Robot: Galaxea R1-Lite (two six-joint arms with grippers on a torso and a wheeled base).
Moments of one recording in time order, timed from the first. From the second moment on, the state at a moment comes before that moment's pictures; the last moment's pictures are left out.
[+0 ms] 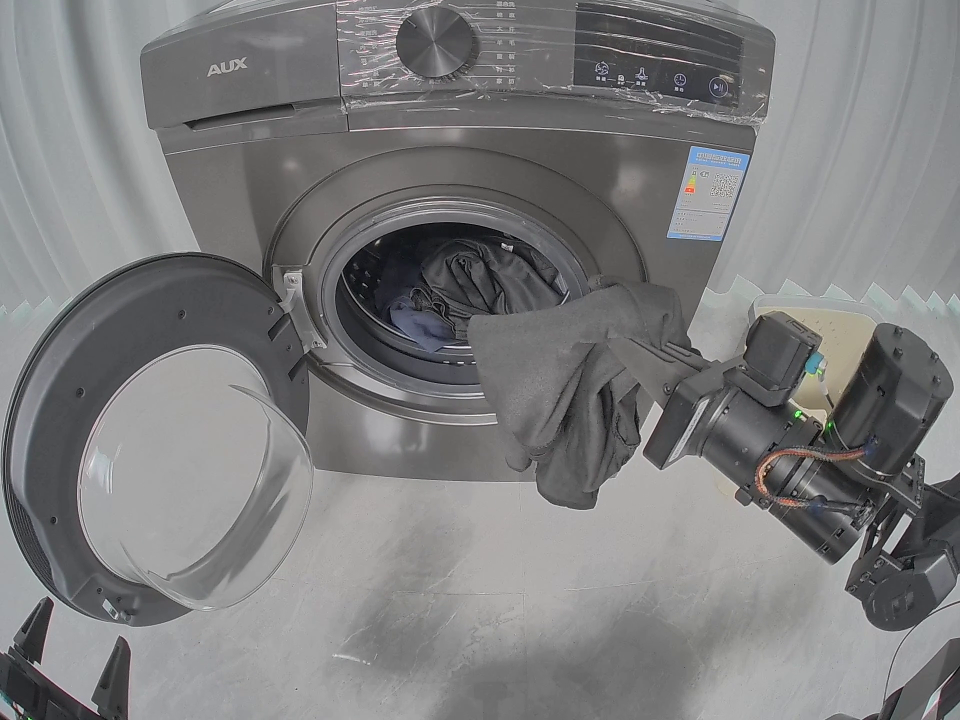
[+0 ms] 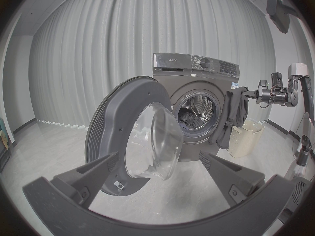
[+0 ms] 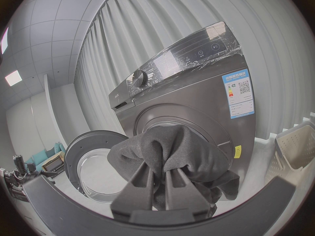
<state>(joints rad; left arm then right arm) 0.00 0.02 -0.02 0.00 0.00 0.00 0.77 1.67 -0.56 -1.26 -0.15 0.17</state>
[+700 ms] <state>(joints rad) 0.00 0.06 -0.13 -0.05 -0.17 0.00 0.84 1.76 -0.68 -1.26 -0.17 0.20</state>
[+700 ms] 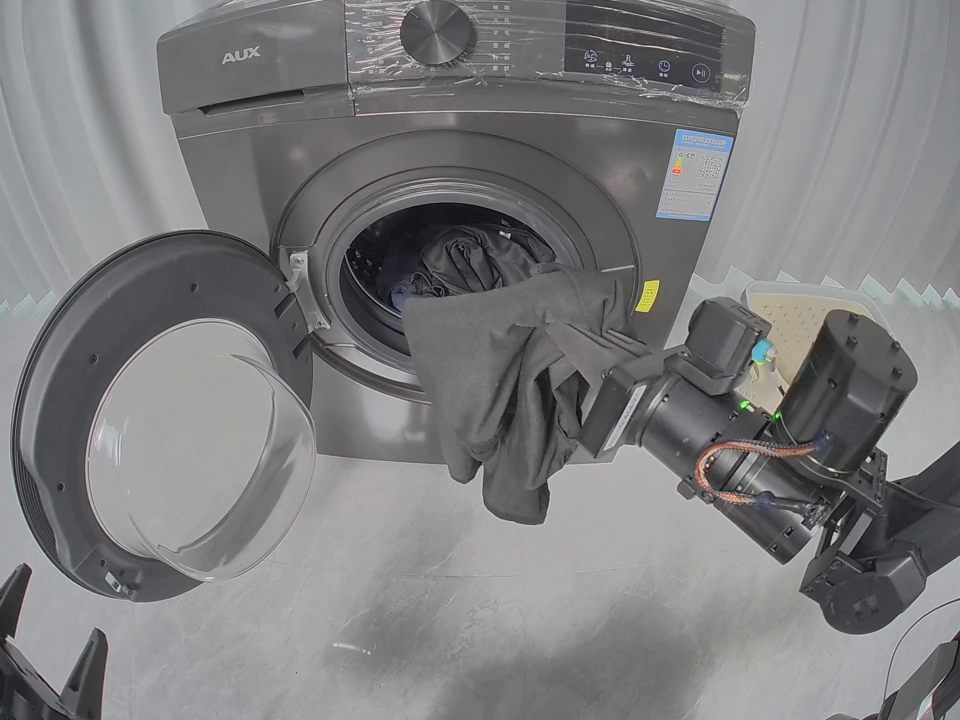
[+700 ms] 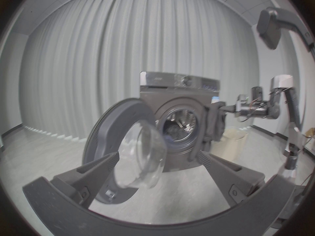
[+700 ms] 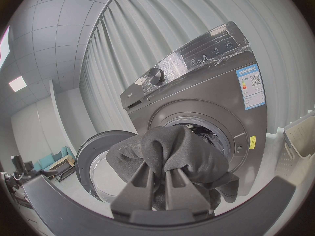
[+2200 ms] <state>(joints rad) -0.57 1.64 -0.38 -1.09 -0.25 -0.03 0.84 2.08 -1.07 -1.34 -0.25 0.28</state>
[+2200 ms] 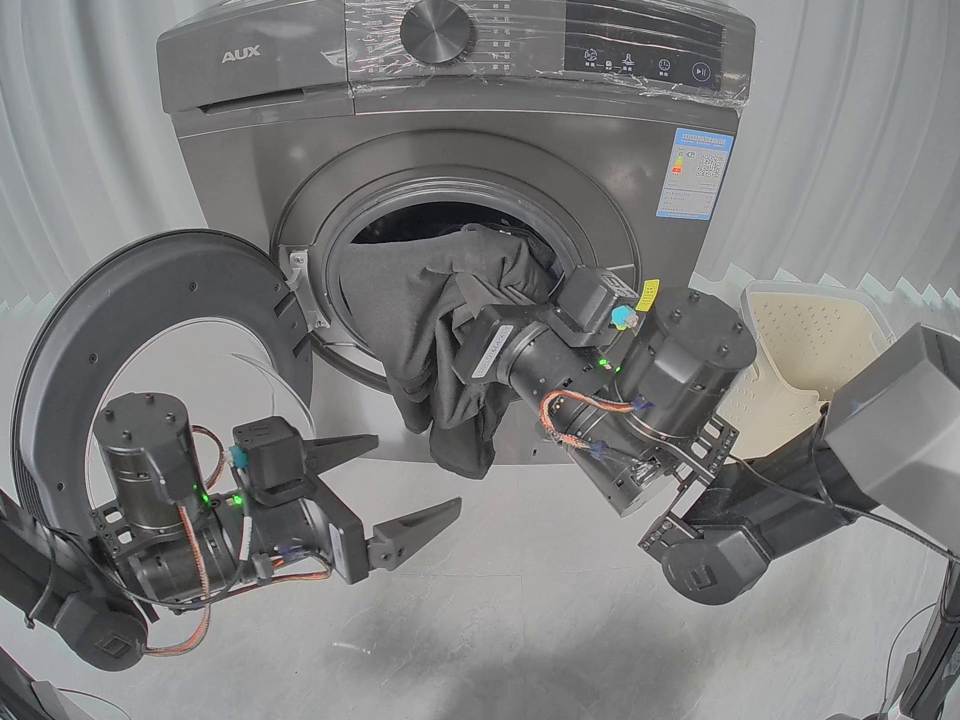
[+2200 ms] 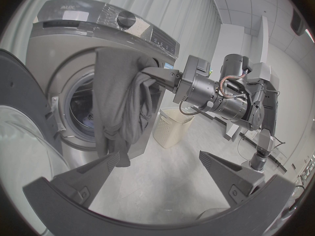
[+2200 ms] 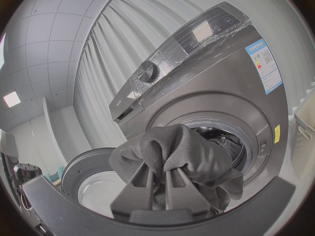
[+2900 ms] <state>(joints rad) -0.60 1.94 -0.63 -1.29 -0.07 -0.11 0.85 2.09 -1.07 -1.35 -0.25 0.27</state>
